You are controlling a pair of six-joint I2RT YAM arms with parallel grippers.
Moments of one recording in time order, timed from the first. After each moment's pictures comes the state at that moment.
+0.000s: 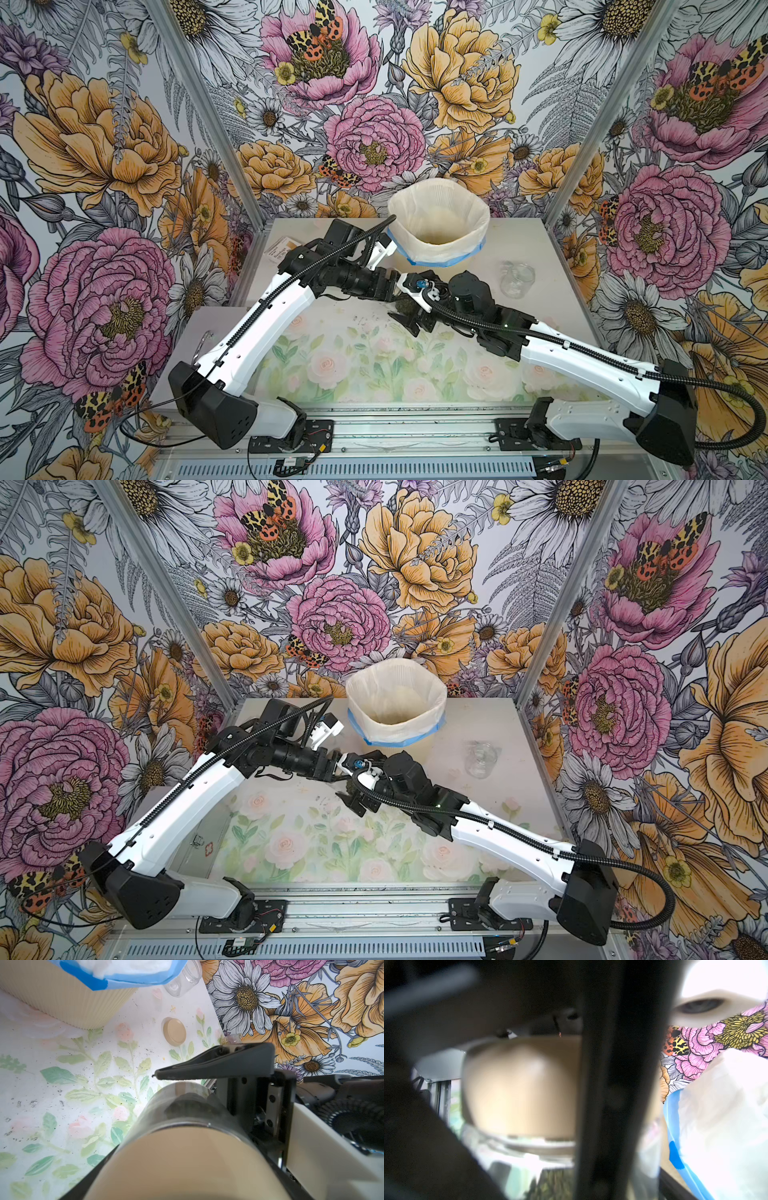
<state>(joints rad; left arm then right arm) -0.54 1.38 1.50 -1.06 0.69 -0.33 0.90 1.23 0.97 -0.09 -0.10 -0.25</state>
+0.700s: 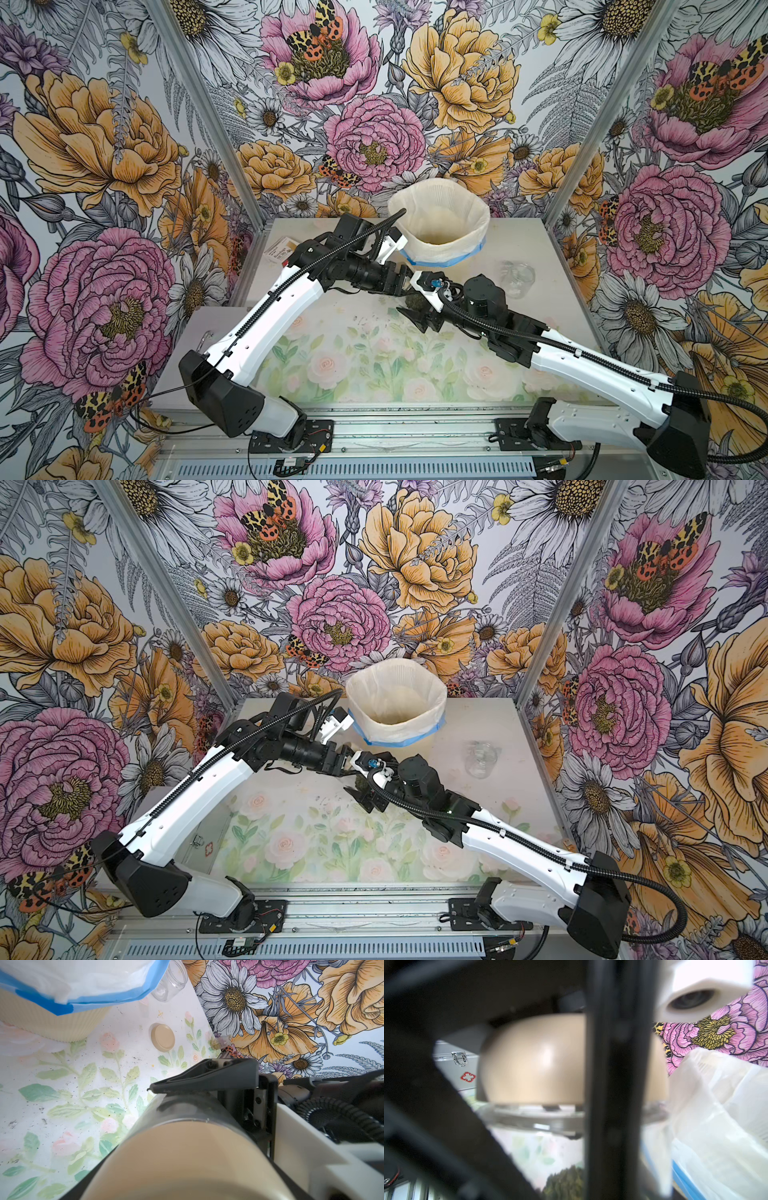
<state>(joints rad) -0.59 1.46 1.59 -1.04 0.71 -0.35 0.86 1.13 0.88 -0.02 -0.10 -0.22</state>
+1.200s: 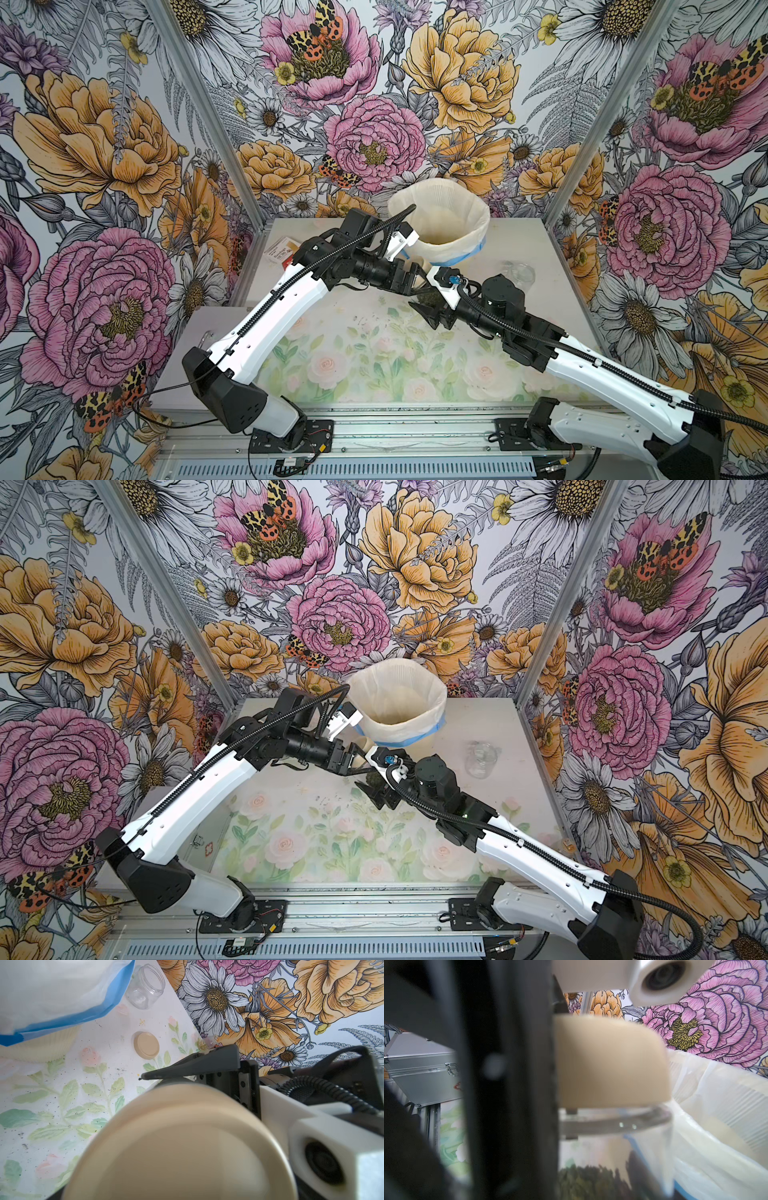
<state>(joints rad) -0.64 1.47 1.65 -1.02 0.72 -0.33 0.81 1.04 0.86 -0.05 -0.11 -0.19</state>
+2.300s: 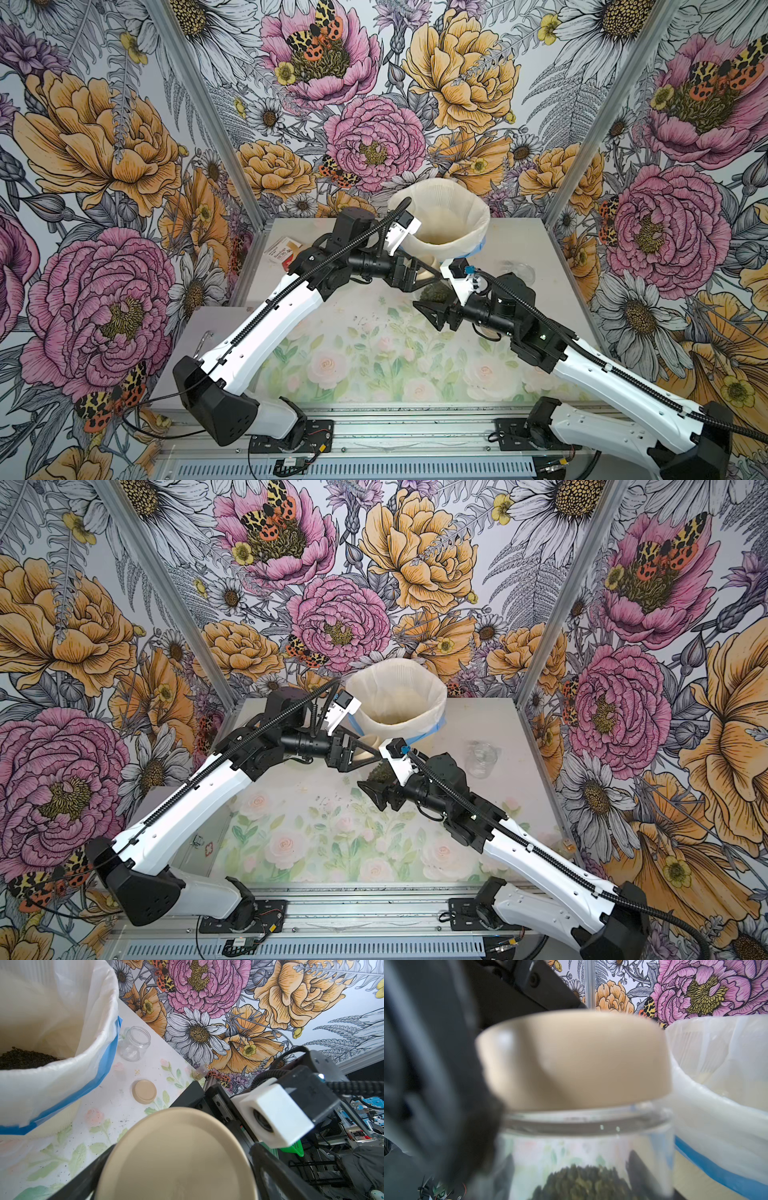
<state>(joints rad) -0.63 1.40 1.53 -0.65 0.74 -0.29 0.76 0.98 0.85 -0.09 -0.24 0.08</state>
